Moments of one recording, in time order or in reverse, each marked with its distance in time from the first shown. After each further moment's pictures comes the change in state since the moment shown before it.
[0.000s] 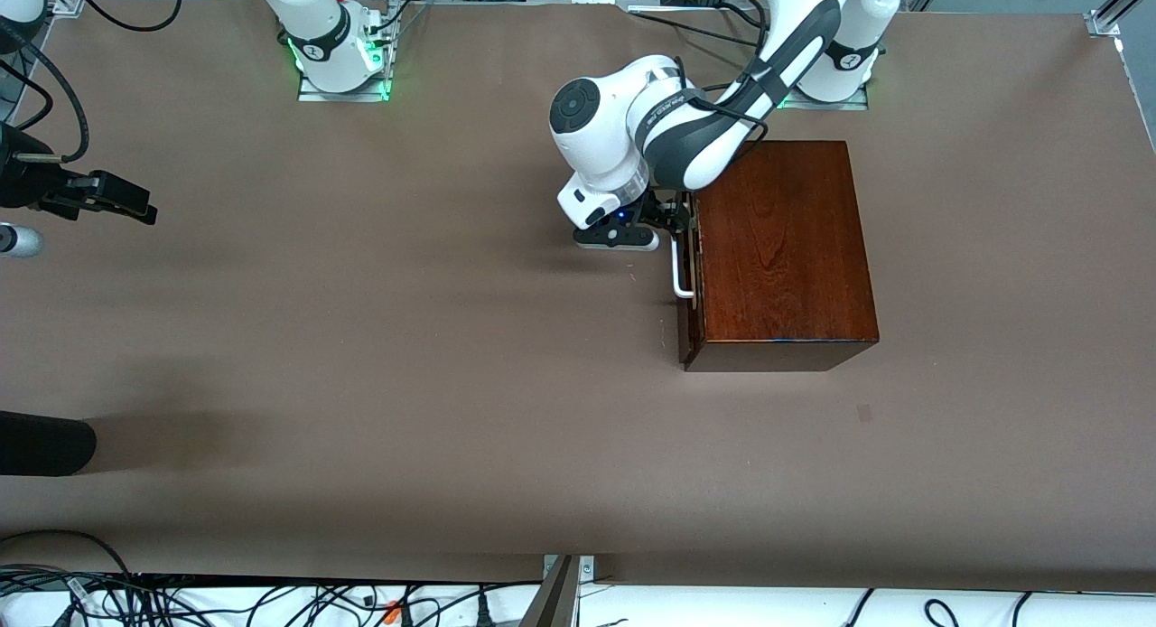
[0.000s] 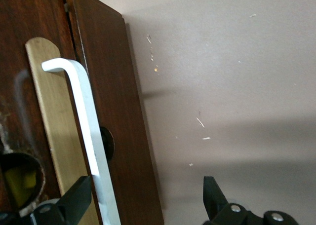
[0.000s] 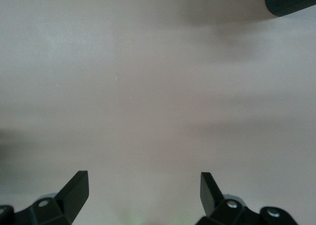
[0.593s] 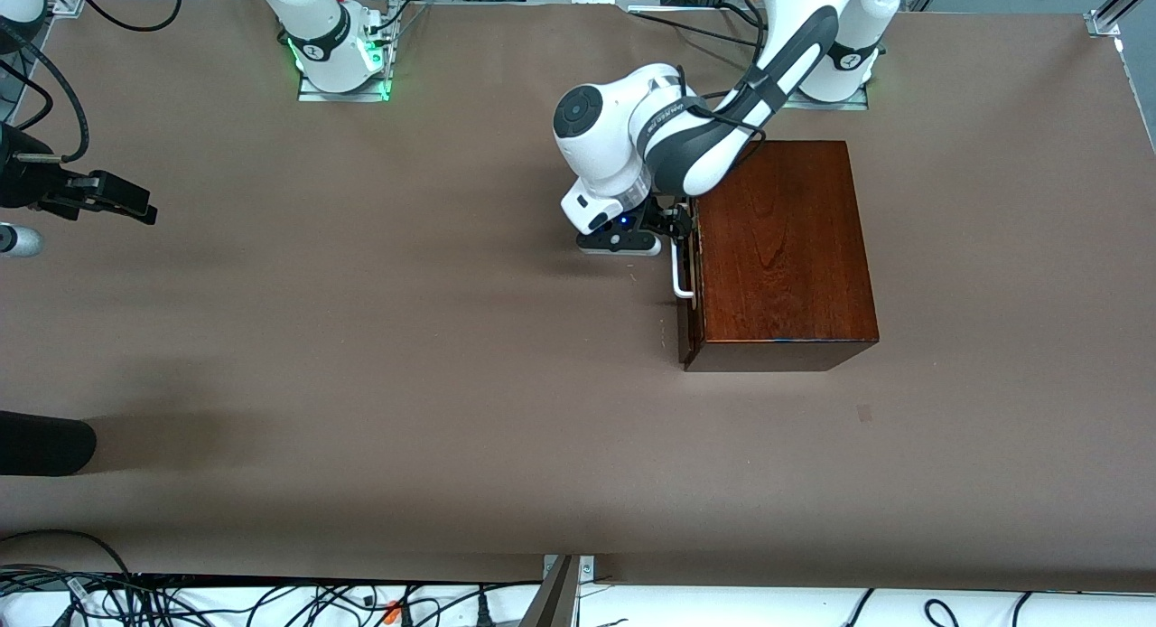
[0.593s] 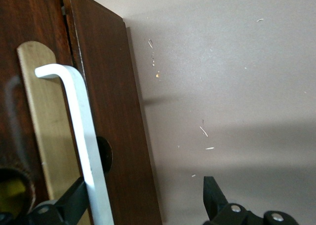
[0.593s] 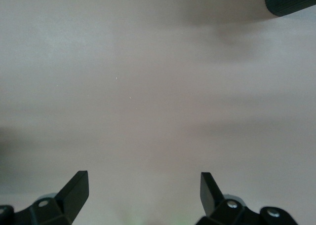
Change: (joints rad) left arm 0.001 0.020 0.015 -0.015 0.022 0.041 -0.022; right arm 0.000 0.000 0.000 0.000 0.000 0.000 0.000
